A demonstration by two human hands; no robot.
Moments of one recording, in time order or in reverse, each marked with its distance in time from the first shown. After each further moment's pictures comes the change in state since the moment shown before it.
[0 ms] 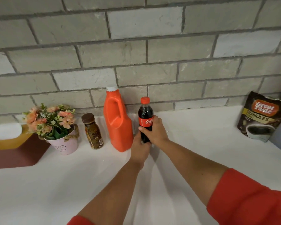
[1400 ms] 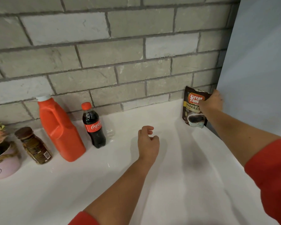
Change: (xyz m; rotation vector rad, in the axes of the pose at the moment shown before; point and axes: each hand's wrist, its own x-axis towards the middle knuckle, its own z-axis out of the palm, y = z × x) left_hand -0.040 0.041 0.182 0.143 -0.031 0.066; right_hand -0.005 0.146 -0.306 -0.200 0.644 0.508
